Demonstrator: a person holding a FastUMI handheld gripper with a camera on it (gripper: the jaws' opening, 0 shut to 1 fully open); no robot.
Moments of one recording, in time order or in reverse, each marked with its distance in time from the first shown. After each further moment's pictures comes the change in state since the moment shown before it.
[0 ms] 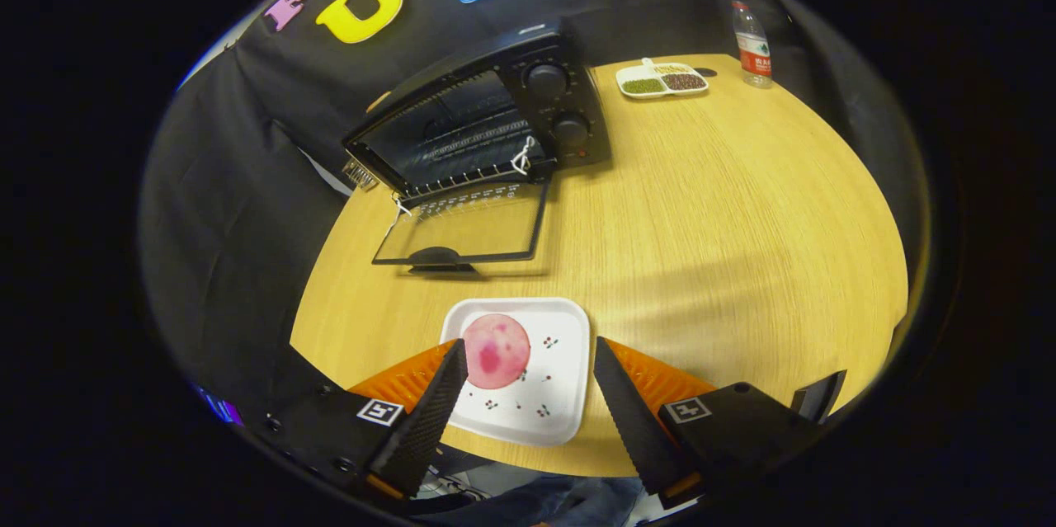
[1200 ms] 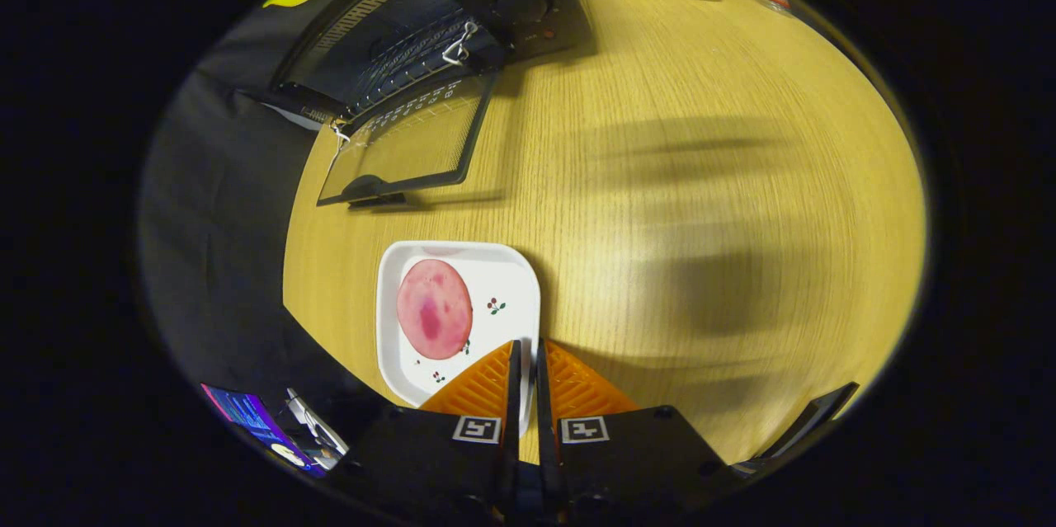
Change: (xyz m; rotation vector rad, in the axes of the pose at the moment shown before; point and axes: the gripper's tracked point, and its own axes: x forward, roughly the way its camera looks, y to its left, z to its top) arm 0.038 -0.008 -0.051 0.028 0.381 0.023
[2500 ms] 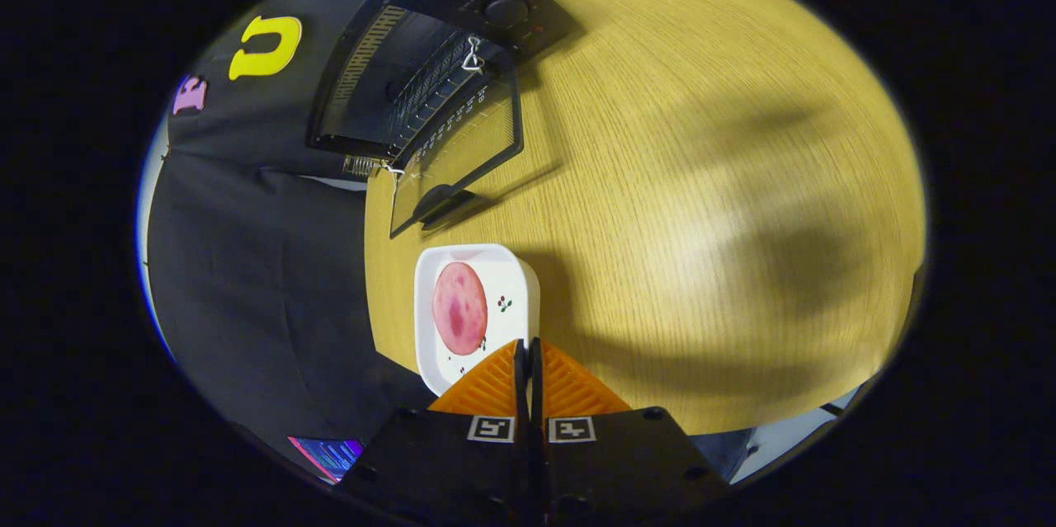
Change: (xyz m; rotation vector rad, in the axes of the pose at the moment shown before) arm -0.014 0.073 -0.007 0.338 -0.161 0.246
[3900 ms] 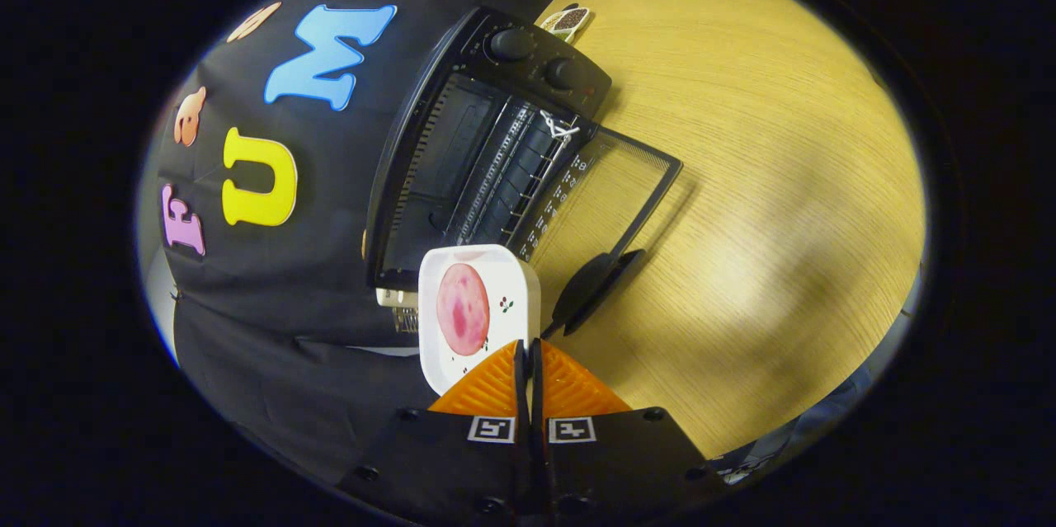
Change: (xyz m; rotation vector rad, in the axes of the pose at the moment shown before) arm 0.058 0.142 0.071 0.392 -0.529 0.066
